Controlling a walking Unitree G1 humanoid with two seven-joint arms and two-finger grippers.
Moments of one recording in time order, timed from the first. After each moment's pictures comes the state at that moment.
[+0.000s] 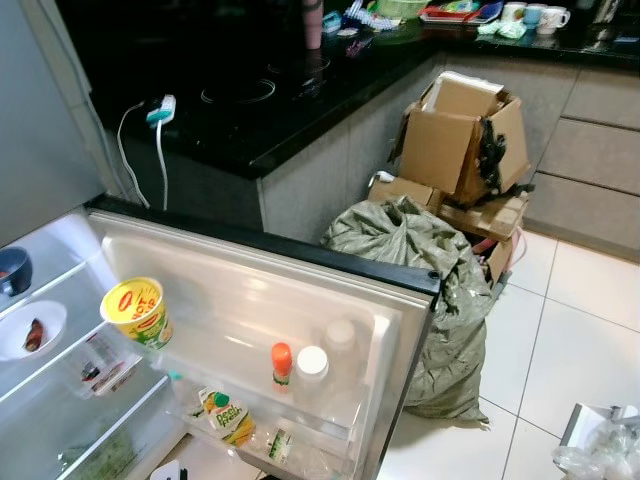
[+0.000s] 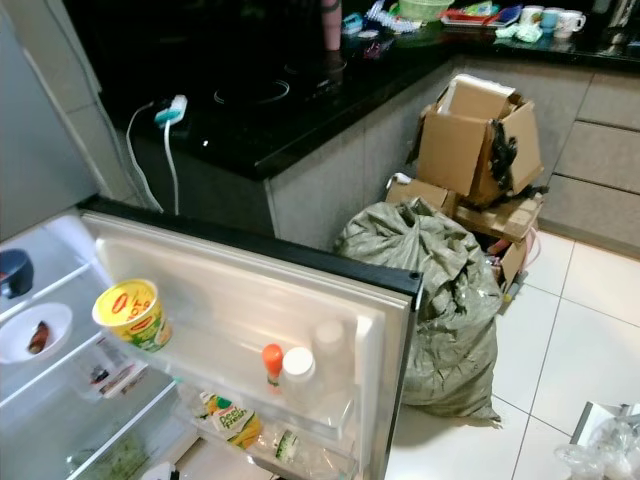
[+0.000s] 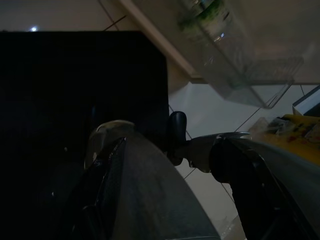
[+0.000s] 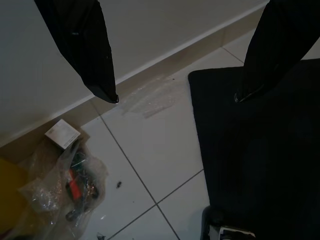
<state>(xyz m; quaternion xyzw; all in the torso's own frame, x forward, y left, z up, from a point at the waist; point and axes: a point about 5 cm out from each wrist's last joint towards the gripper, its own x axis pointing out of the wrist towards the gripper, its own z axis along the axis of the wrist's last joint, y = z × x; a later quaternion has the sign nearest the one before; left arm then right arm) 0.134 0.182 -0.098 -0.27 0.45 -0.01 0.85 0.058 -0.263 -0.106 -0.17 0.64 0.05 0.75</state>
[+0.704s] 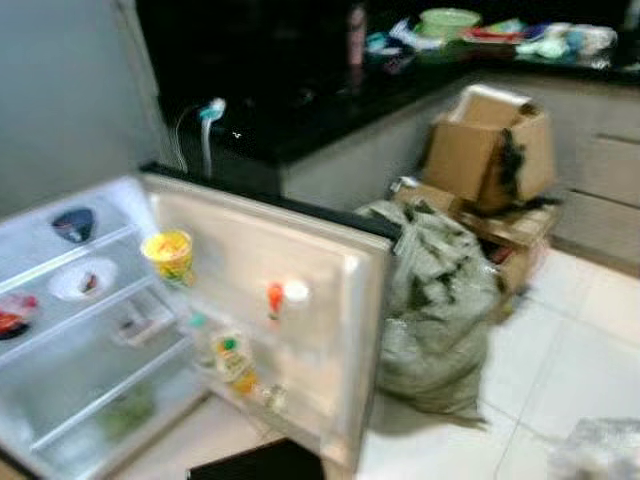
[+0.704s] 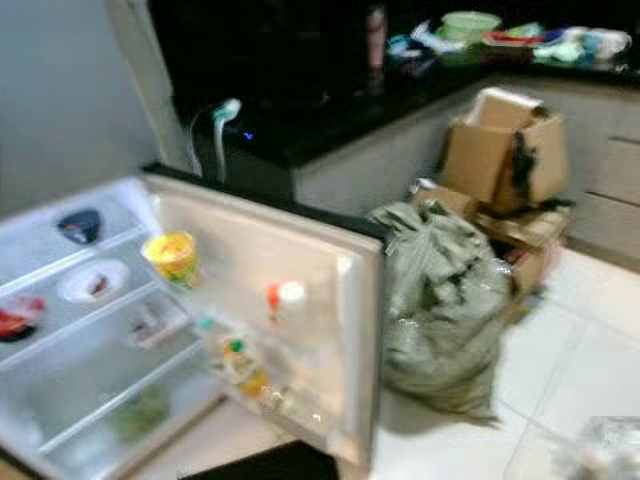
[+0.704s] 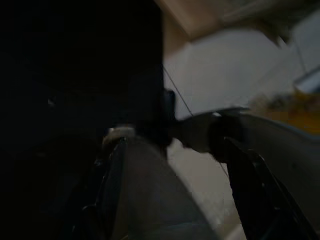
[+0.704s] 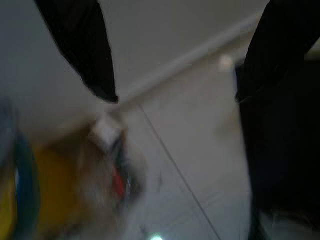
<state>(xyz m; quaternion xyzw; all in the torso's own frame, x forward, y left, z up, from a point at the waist) 0.131 0.177 -0.100 -0.25 0.47 -0.03 0.85 0.074 -0.268 -0.102 -0.18 0.62 0.04 0.76</state>
